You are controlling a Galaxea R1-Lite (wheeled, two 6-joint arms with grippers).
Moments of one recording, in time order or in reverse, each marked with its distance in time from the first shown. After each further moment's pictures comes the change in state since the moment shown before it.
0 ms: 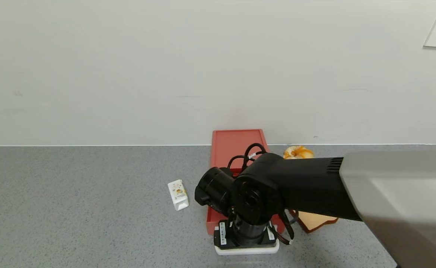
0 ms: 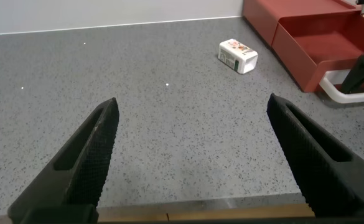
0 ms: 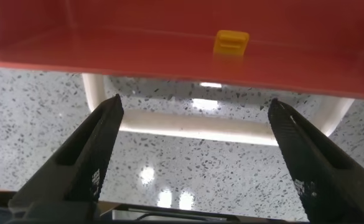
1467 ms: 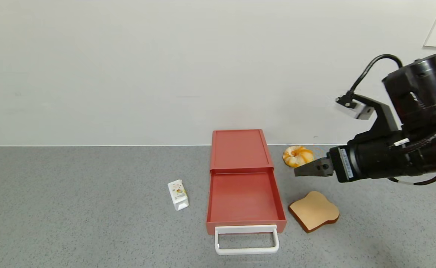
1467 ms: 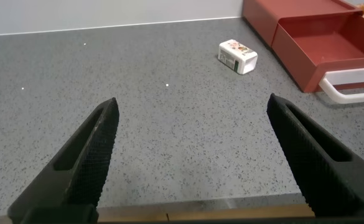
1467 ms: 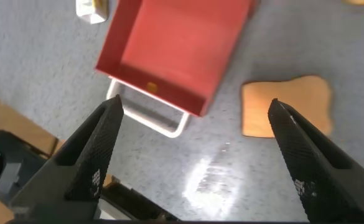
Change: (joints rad) left arm 0.000 0.000 0.000 -0.001 0.000 0.000; right arm -0.430 -0.732 0.591 -0.482 0.318 -0.595
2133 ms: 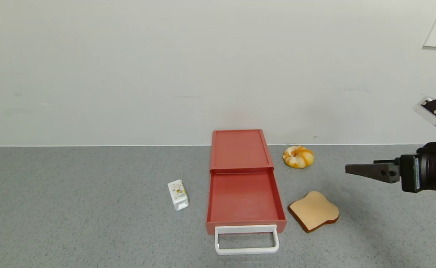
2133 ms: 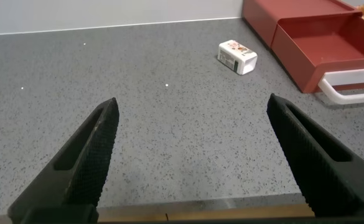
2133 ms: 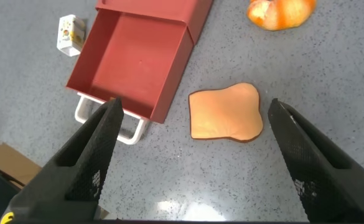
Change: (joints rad) left arm 0.000 0.000 0.000 0.000 0.000 -0.004; right arm -0.304 -0.244 0.387 -0.336 0.179 -0.121
